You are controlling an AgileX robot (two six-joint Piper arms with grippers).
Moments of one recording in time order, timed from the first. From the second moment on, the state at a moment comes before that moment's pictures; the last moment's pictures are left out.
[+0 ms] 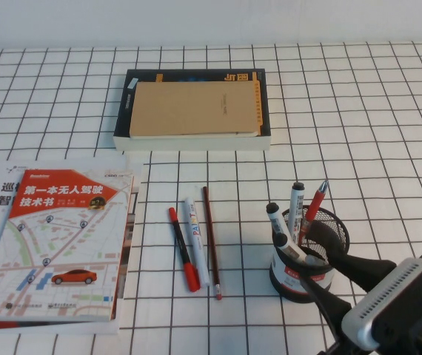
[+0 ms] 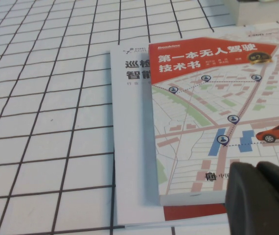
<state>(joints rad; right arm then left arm) 1.05 1.25 -0.23 0.53 -0.77 -0.45 -0.02 -0.01 0.03 -0.02 0.38 0.15</state>
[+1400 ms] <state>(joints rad) 1.05 1.39 -0.28 0.61 -0.82 -0.45 -0.02 -0.01 0.03 -0.02 0.38 0.15</state>
